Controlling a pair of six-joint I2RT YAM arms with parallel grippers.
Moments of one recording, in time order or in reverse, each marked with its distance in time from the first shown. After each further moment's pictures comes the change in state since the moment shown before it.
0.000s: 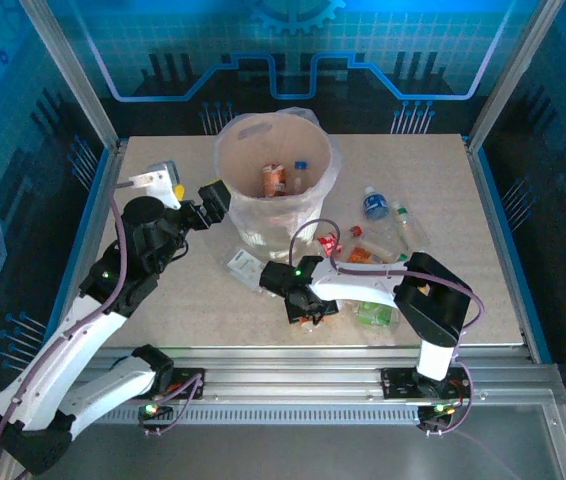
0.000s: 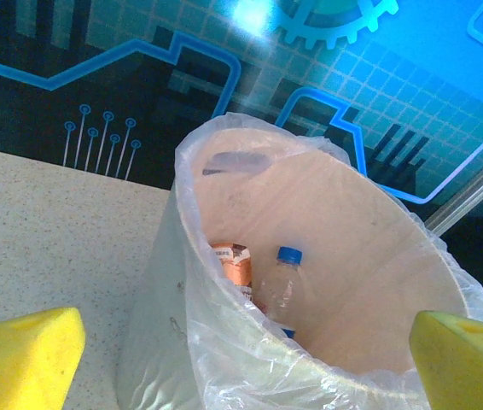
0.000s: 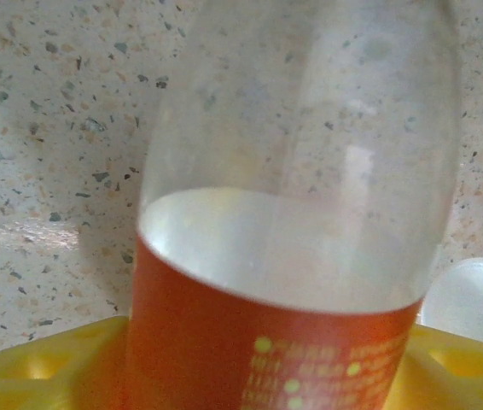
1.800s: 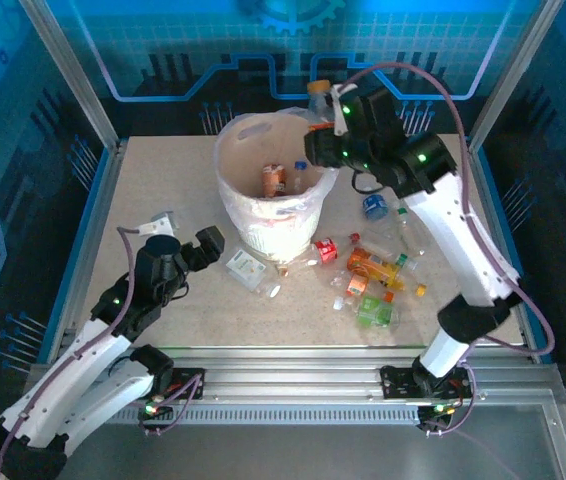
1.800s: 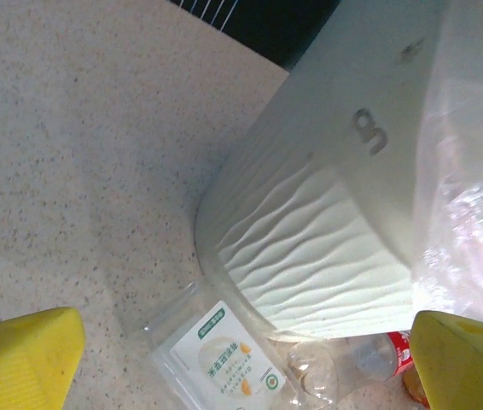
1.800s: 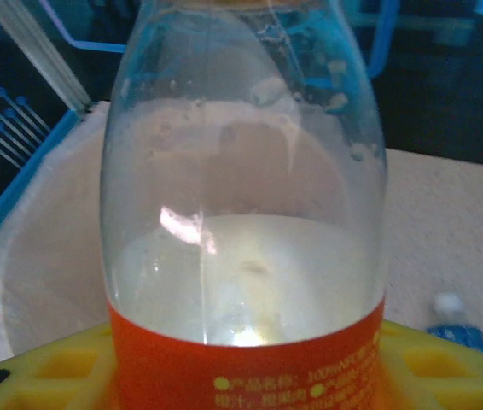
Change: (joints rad) left arm 0.001 -0.168 -0.336 -0.137 -0.024 -0.272; right arm -0.424 -0.080 1.100 -0.171 -0.047 -0.619
